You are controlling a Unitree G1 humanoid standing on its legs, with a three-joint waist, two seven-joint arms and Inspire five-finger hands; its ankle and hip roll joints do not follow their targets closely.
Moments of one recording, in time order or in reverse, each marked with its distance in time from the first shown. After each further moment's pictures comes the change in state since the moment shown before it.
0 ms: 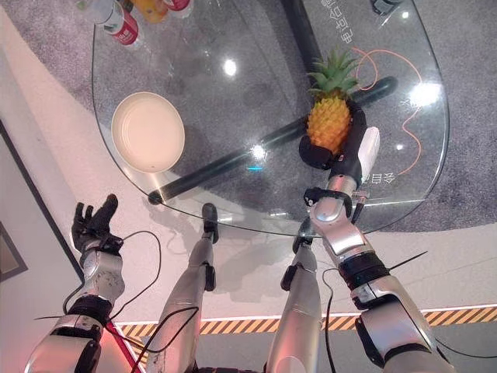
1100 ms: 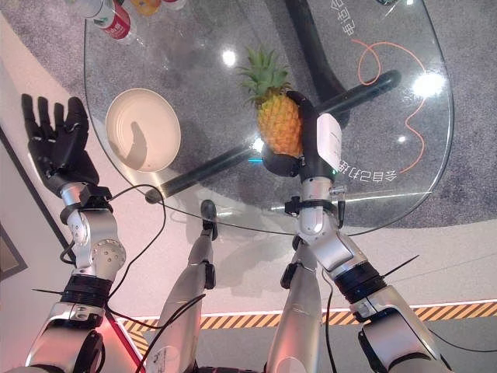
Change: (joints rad) left arm -0.030 0.002 -0.018 -0.459 0.112 -0.091 -0.177; right arm 0.027 -0.014 0.074 -0.163 -0.336 -0.006 0.168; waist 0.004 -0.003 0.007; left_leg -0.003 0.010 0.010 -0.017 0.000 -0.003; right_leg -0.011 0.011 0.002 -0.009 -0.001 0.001
